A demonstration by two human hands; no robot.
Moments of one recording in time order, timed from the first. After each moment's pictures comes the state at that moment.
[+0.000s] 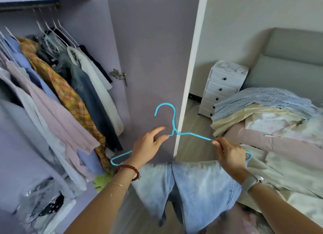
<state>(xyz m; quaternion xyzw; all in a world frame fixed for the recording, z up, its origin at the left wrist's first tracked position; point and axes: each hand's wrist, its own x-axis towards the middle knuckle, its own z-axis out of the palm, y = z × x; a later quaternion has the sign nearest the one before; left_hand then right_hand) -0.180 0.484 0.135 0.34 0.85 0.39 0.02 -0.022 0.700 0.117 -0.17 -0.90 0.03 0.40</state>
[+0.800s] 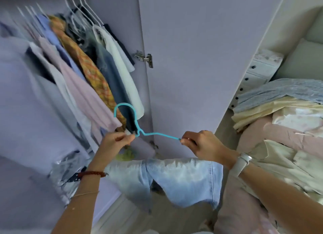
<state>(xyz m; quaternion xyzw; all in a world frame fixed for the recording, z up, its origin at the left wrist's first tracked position) -0.190 0.340 0.125 0.15 0.82 0.54 0.10 -0.083 0.604 0.141 0.07 -0.98 0.18 0.08</state>
